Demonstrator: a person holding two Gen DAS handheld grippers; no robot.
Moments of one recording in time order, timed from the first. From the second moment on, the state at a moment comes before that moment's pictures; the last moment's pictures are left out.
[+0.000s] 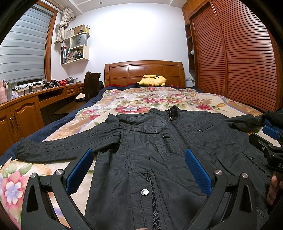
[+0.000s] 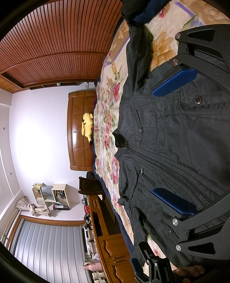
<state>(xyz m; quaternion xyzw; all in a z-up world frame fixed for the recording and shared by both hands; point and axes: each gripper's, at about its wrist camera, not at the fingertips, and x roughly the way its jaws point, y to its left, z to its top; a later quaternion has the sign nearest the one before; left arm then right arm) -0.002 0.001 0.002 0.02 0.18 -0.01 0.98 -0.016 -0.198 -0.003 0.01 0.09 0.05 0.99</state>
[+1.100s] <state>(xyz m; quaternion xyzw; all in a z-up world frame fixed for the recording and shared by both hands) -0.015 0.096 0.012 0.04 0.21 0.07 0.97 0.006 -0.160 0.036 0.01 0.10 0.17 0.98</state>
